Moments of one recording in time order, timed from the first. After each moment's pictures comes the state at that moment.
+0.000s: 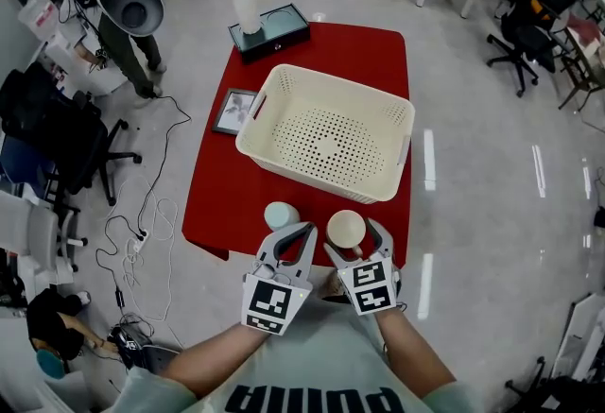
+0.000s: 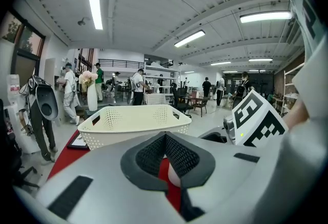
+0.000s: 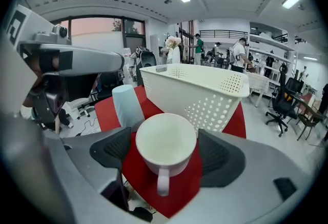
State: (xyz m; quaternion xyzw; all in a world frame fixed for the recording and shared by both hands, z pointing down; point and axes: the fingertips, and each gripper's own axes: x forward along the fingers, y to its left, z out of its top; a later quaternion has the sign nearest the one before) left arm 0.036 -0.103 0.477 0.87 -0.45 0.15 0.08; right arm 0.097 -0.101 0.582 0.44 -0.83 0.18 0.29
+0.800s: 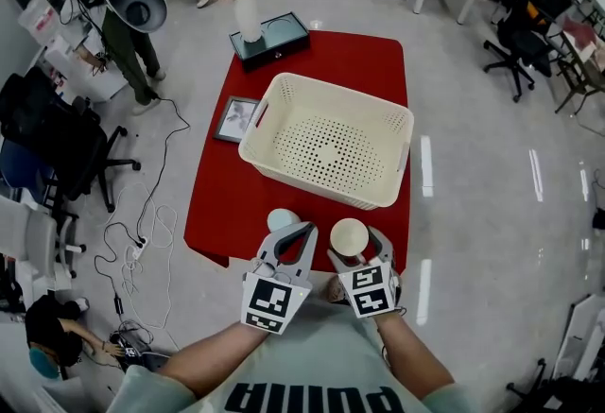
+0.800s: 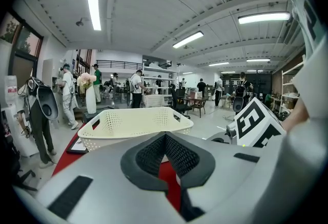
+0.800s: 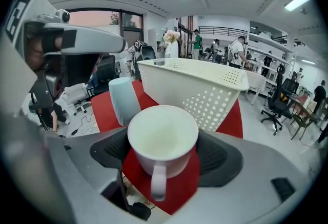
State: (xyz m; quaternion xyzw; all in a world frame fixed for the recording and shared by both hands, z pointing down) left arm 0.032 -0.114 0.470 0.88 -0.44 0.14 0.08; right arm 0.101 -0.100 0.594 0.45 -0.81 0.18 0.31
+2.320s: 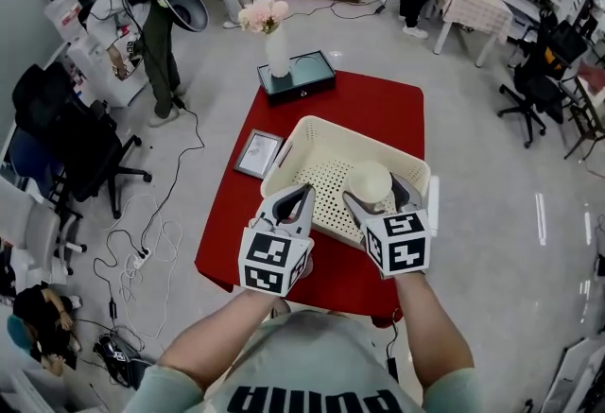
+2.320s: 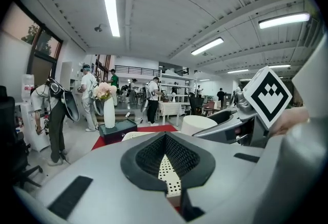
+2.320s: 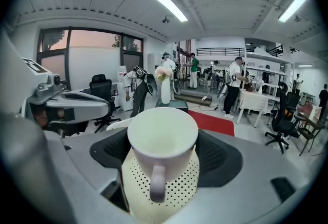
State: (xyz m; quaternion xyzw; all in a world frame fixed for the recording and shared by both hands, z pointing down) left arm -0.020 -0.249 0.401 0.84 -0.53 0.10 0.09; right arm 0.085 -0.281 0.435 0.47 -0.85 0.11 0.22
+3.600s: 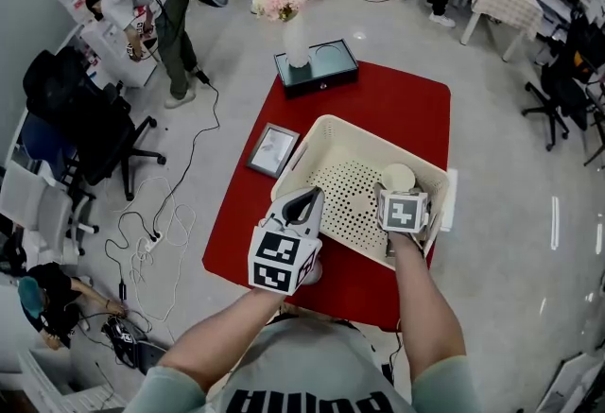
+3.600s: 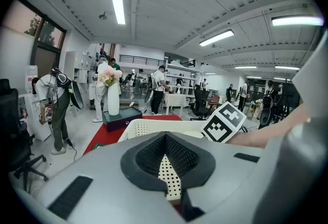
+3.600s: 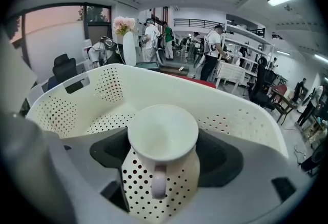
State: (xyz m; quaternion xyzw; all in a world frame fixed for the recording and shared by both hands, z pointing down) left arm -0.035 -0.286 0.445 0.82 -0.54 0.13 0.15; right arm 0.139 -0.379 0.588 0.56 -0.72 0.22 0.33
